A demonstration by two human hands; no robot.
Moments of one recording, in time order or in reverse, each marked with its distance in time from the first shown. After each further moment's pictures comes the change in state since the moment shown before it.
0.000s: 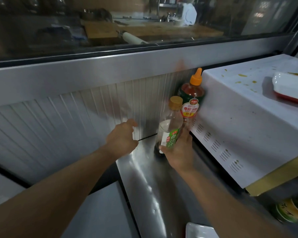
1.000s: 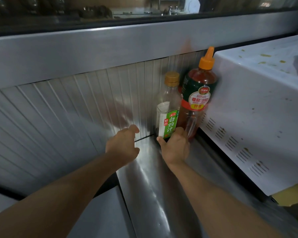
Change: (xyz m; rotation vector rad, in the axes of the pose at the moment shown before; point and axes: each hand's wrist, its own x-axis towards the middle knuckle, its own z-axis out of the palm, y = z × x) left_hand 0.019 -0.023 0.044 0.197 0.002 0.006; right_hand 0.034 0.016 0.067 -0.183 0.139 0.073
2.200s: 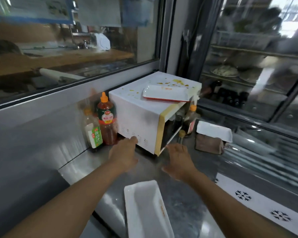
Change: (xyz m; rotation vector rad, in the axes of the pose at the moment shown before) left_hand -0.181 0.198 -0.055 0.134 -0.126 0.543; right_hand -0.174 0.091 -0.328 -0.378 -0.173 0.016
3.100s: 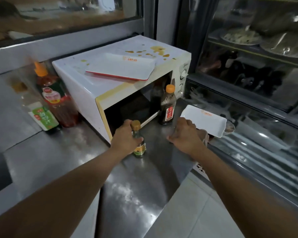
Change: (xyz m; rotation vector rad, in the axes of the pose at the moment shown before) left_hand 0.143 0.161 0.129 -0.415 0.120 -0.312; right_hand 0.125 0.236 -0.022 0.209 0.030 0.024
